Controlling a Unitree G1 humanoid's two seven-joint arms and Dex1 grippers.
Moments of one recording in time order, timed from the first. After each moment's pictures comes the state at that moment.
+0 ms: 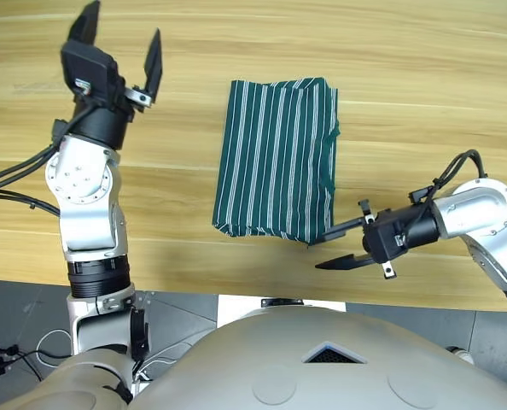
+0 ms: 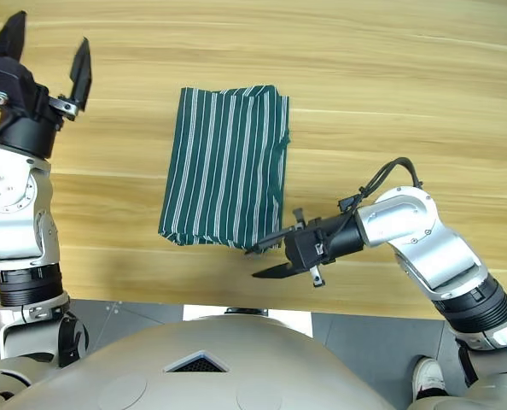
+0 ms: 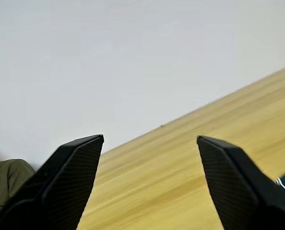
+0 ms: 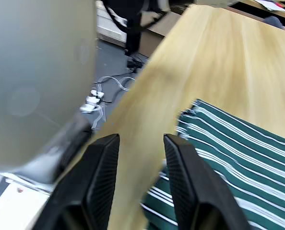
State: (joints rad) left arm -0.04 0.44 0.13 -0.20 -0.08 -0.05 -0.34; right arm -0.08 -0.90 0.40 -0.47 0.42 0.07 1.20
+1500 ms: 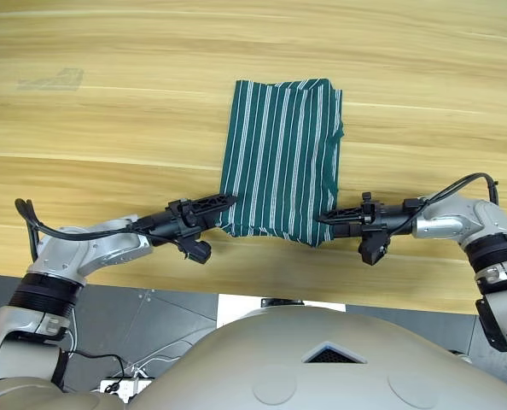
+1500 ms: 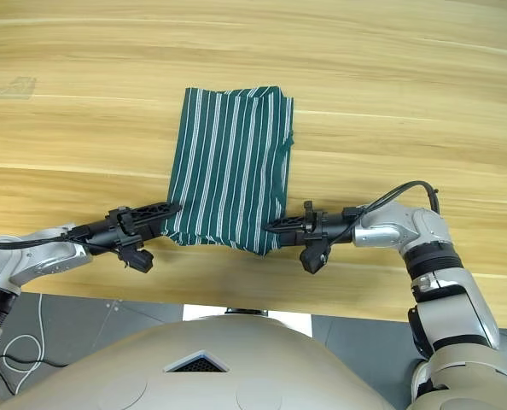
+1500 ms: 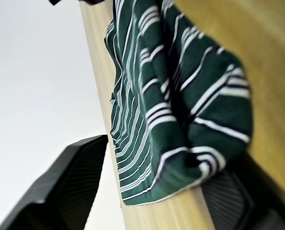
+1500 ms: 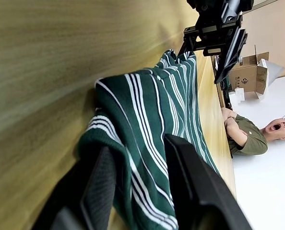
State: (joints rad) left arm 0.04 0.92 -0.34 0.12 1.10 -0.93 0.19; right arm -0.26 -0.65 0.40 0.58 -0.73 -1.41 0.40
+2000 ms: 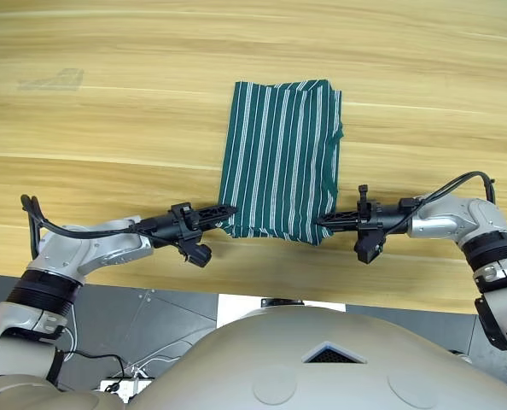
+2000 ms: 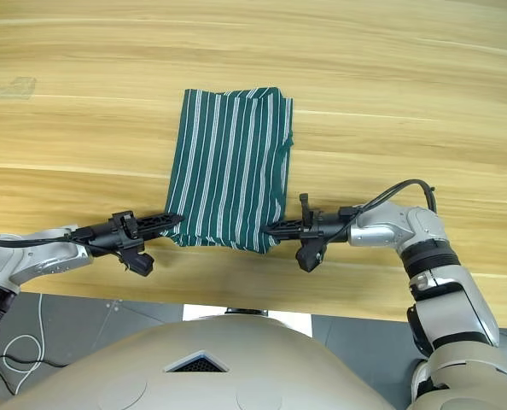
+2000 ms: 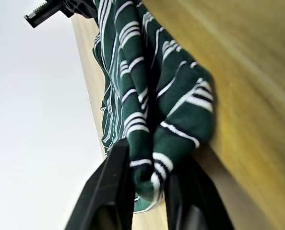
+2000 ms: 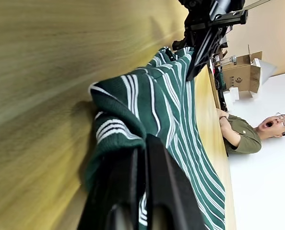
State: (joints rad) left arm 0.02 0.94 -0.39 0.13 1.09 -0.92 0.18; right arm -0.28 -0.64 0.44 0.59 -0.76 -1.38 0.31
